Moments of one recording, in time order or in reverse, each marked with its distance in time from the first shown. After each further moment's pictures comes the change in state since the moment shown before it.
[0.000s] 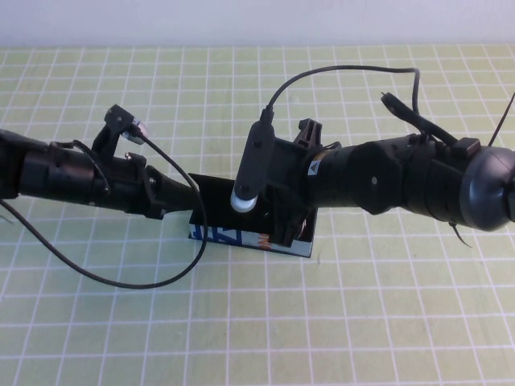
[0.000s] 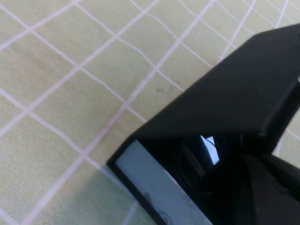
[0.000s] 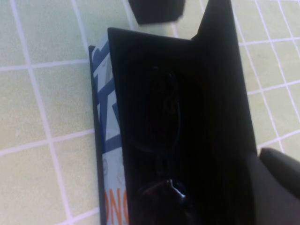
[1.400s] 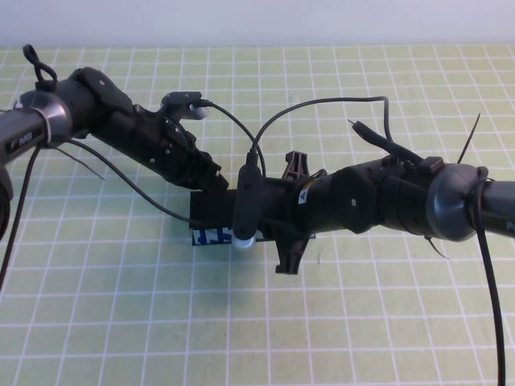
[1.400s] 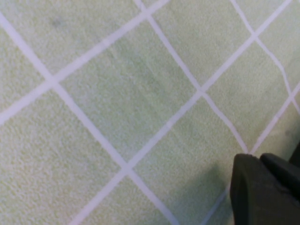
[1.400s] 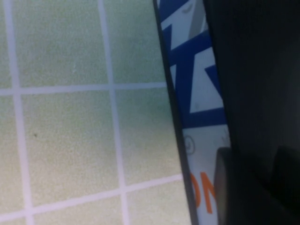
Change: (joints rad) right arm 0.012 0.090 0.000 -0.050 0.037 -0.083; left arm -0.160 0.300 -0.565 0.475 -0.008 -0.782
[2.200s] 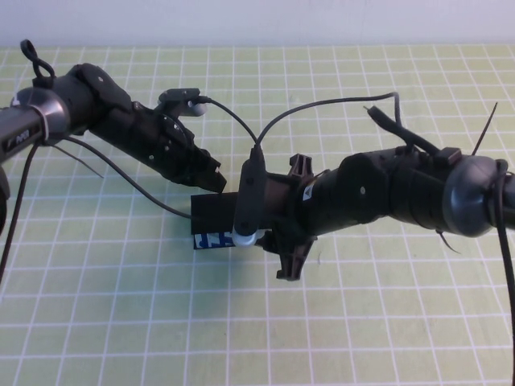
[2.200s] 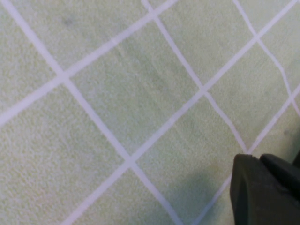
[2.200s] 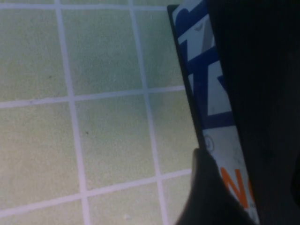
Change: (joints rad) right arm -0.001 -0.056 0.000 0.072 0.123 0.006; left arm 0.000 -0.016 0.000 0.021 -0.006 -0.042
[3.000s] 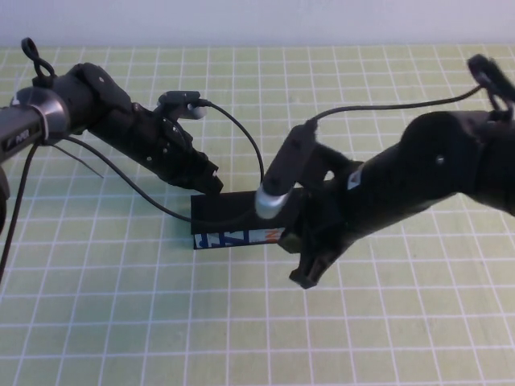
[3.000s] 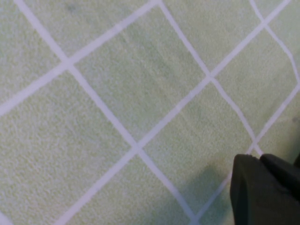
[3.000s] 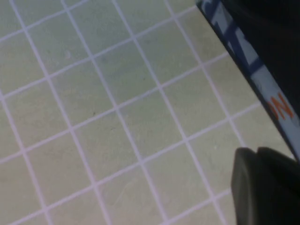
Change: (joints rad) right arm -0.032 -0.249 0.076 0.047 0.303 0.410; left arm 0.000 -0.001 0.000 0.039 0.008 -0.004
